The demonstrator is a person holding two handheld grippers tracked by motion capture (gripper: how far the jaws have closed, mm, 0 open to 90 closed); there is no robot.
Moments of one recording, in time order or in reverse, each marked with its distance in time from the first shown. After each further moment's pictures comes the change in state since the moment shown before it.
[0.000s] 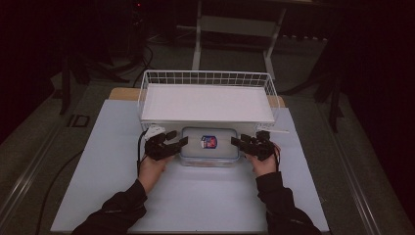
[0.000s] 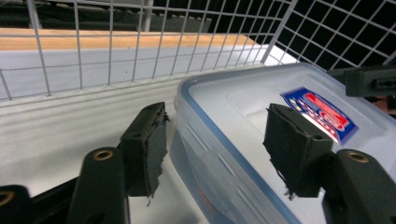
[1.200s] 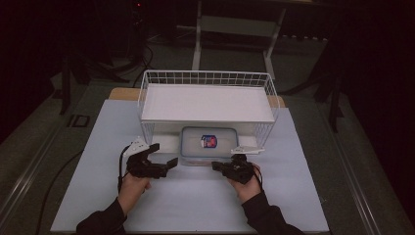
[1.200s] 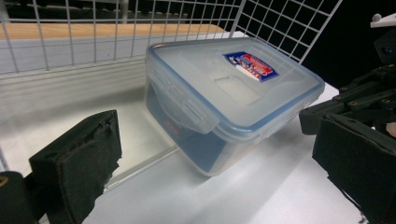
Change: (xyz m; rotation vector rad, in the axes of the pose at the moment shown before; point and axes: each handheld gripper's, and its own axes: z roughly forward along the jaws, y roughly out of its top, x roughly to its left) left arm -0.005 -0.019 -0.063 0.010 -0.089 0.052; right arm 0.078 -0.047 0.007 0.185 0.159 -0.107
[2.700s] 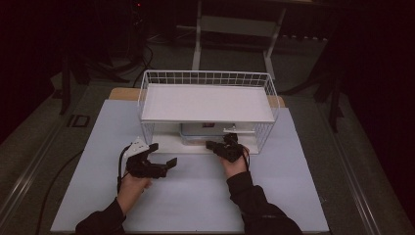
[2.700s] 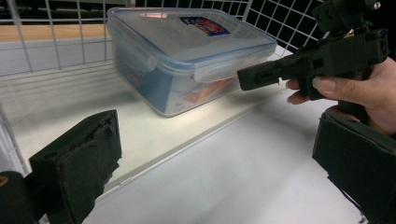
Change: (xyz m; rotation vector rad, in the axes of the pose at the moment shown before) left arm 0.001 -0.002 0.000 0.001 0.030 0.026; right arm -0.030 0.042 0.050 -0.077 -0.080 0.098
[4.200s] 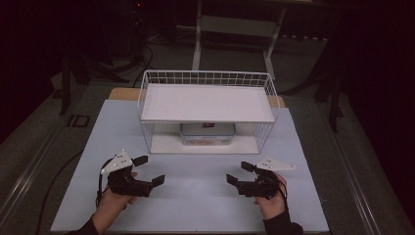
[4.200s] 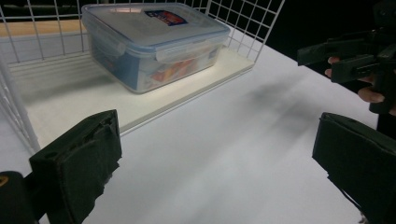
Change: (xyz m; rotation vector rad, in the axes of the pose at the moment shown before) left arm -0.015 -0.007 -0.064 0.028 -0.094 0.033; right arm 0.019 -0.065 -0.131 -0.106 0.025 -0.179
